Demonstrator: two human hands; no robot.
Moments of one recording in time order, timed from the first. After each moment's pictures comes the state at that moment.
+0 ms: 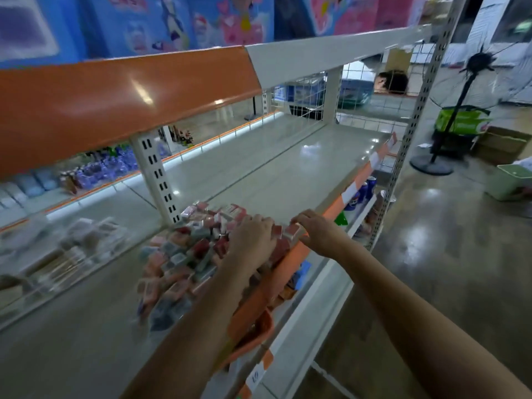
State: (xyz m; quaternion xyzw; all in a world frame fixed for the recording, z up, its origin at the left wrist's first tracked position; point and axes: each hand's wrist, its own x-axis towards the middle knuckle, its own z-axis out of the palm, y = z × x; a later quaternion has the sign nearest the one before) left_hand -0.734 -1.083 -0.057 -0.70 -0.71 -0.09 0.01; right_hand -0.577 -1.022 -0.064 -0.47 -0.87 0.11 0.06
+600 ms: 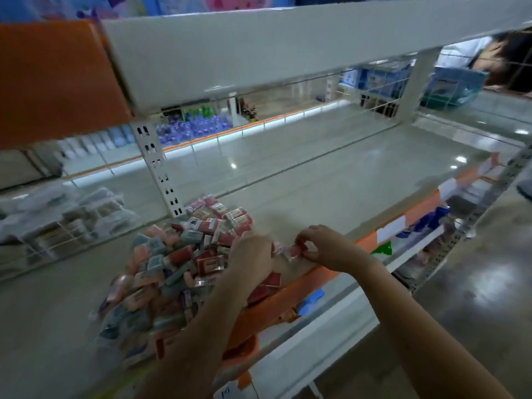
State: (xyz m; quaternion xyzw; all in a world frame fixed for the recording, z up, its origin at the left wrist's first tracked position) left_hand -0.712 -1.016 -0.085 -0.56 -0.83 -0.05 0.00; right_hand -0.577 -0.896 -0.089 -0.26 -0.95 0.18 0.02
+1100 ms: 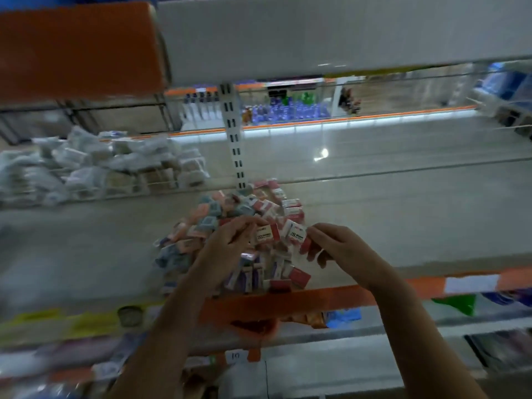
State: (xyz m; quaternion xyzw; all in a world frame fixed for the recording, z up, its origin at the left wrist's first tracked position) left_hand -0.715 -1.116 -0.049 -0.30 -0.80 -0.51 -0.12; right_hand -0.604 -0.929 -0.050 -0.09 -0.79 0.60 0.02
